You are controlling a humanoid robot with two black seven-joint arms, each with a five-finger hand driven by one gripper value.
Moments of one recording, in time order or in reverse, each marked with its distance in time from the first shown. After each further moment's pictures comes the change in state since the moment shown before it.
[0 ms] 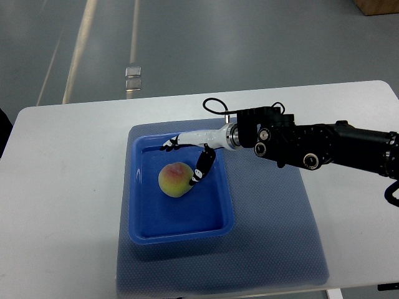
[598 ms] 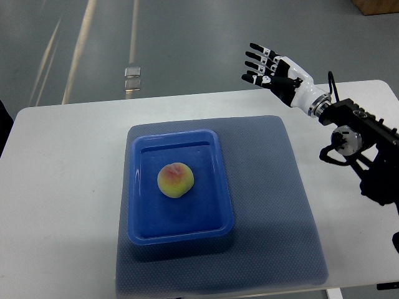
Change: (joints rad) left arm 0.000 0.000 0.003 -0.003 0.000 0.000 0.000; right arm -0.541 -0.036 1.015 -0.125 0.558 0.071 0.147
